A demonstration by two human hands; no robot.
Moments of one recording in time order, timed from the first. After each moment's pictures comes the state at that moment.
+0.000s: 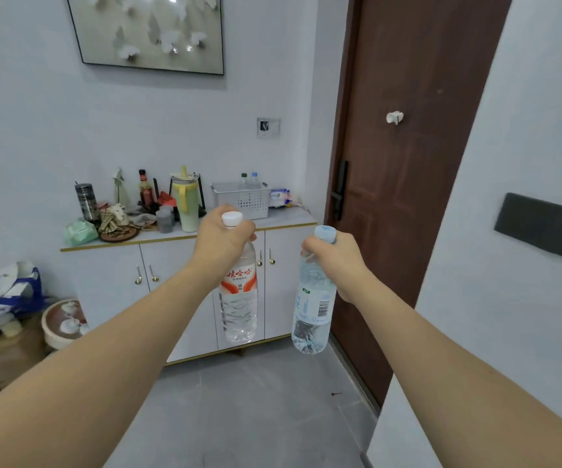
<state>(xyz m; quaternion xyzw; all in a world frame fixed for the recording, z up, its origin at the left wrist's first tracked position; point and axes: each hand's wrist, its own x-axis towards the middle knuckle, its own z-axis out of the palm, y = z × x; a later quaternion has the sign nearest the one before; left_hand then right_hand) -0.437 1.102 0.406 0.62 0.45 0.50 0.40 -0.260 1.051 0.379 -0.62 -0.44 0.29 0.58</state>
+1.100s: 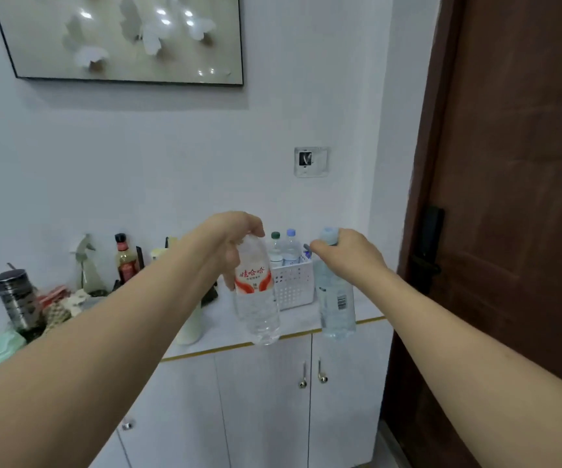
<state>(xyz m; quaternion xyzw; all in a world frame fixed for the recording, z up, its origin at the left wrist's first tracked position) -0.326 1.690 0.478 0.47 0.58 0.35 0.57 -0.137 1.666 0.416 -0.72 -0.55 0.12 0.40</state>
